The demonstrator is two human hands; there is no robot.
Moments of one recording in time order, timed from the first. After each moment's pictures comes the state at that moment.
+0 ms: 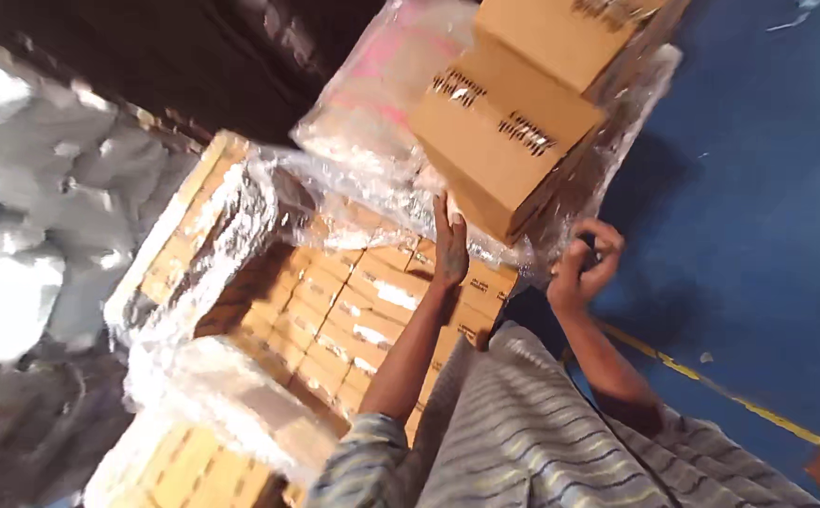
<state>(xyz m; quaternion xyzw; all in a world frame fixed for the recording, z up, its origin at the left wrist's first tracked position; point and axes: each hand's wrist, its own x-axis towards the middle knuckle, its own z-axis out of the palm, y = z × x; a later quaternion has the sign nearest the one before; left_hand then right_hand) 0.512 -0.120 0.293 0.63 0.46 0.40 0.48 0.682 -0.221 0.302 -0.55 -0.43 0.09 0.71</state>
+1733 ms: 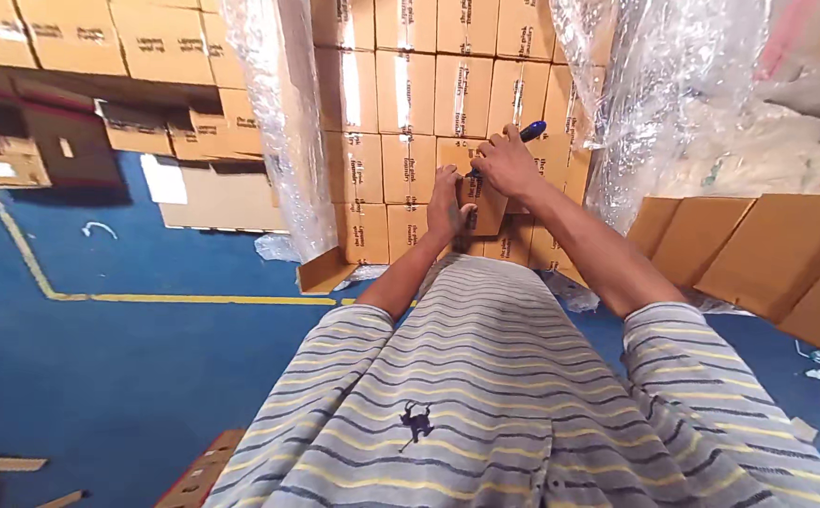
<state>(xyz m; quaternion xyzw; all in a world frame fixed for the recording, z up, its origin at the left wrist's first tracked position) 0.228 -0.348 0.066 0.36 0.83 0.36 0.22 0.276 -0.173 0.196 -0.02 -0.98 0.08 -0.18</state>
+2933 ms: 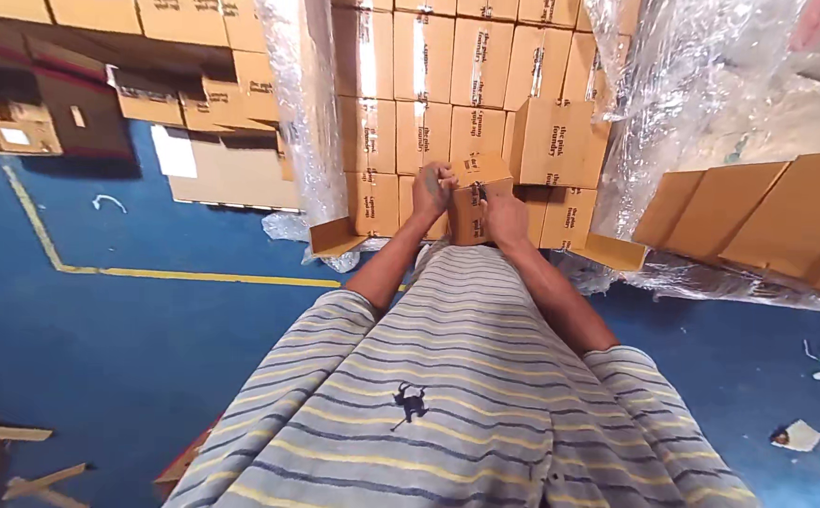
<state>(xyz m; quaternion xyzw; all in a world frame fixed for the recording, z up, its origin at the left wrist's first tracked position) 0.207 -0.417 0.120 0.27 0.83 0.31 0.38 0.358 -0.318 0.152 -0.36 -0.89 0.21 -0.21</state>
